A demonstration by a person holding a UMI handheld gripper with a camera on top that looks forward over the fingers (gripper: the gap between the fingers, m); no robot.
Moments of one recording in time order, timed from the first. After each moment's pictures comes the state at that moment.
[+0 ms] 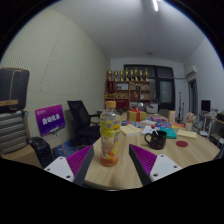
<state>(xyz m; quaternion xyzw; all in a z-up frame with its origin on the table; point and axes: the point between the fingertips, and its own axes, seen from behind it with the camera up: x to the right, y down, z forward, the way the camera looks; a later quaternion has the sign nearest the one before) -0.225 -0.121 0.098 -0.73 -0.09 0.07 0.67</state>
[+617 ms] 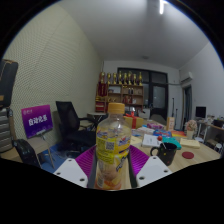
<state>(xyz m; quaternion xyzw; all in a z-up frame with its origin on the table) -0.262 0.018 0.106 -0.72 -0.07 0.01 0.69</state>
